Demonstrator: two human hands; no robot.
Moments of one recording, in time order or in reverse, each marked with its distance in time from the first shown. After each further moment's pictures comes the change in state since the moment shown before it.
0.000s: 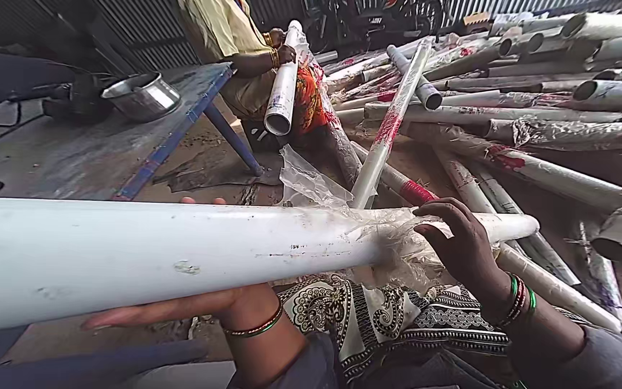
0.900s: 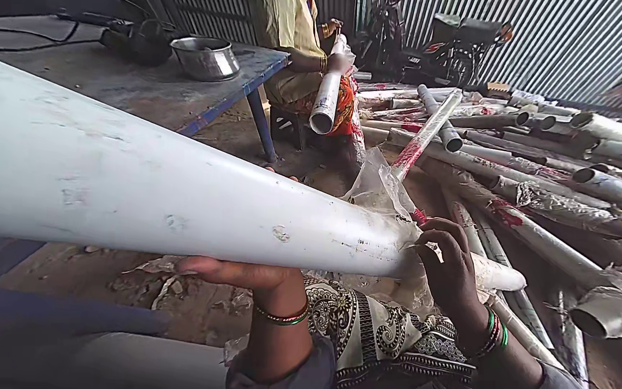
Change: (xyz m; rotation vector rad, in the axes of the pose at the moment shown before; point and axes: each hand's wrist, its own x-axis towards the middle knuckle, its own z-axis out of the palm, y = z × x) left_hand -0.012 0.006 0.012 0.050 0.052 0.096; right_hand 0.014 -0.032 0.046 0.023 -0.012 -0.115
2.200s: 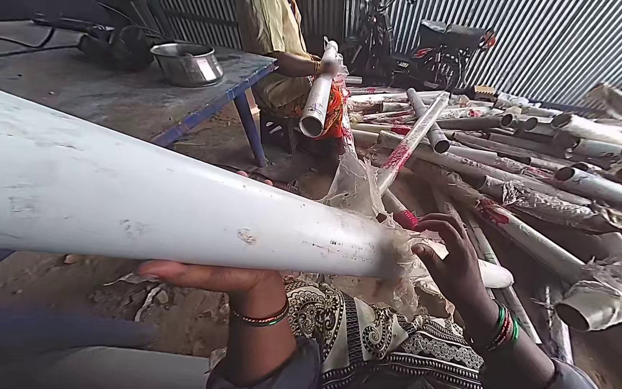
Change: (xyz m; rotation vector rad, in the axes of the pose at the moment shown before) left_hand 0.003 -0.004 -0.005 -0.039 -0.029 -0.044; right_hand 0.011 0.012 -0.036 0.022 -0.106 0.111
